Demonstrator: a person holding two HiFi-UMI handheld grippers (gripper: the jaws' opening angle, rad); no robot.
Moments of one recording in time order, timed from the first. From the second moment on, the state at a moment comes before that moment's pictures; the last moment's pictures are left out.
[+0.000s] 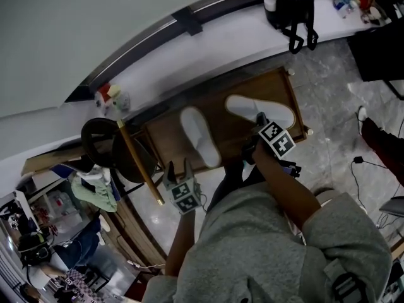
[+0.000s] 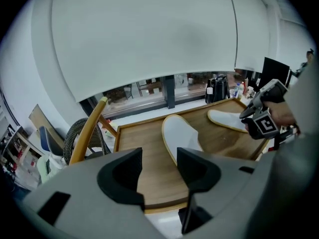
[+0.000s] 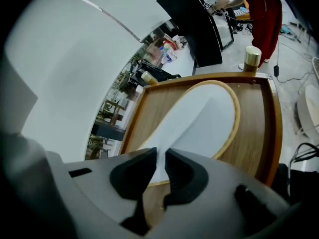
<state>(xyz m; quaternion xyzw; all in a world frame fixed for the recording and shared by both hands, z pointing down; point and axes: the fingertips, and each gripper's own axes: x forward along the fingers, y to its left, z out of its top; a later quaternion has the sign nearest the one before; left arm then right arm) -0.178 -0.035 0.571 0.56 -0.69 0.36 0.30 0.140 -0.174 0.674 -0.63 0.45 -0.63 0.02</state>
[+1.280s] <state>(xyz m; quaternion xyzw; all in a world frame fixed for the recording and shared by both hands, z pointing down) -0.183 -0.020 0.598 0.60 -0.67 0.29 0.33 0.078 -0.167 0.583 -0.39 0.74 -0.46 -0.30</state>
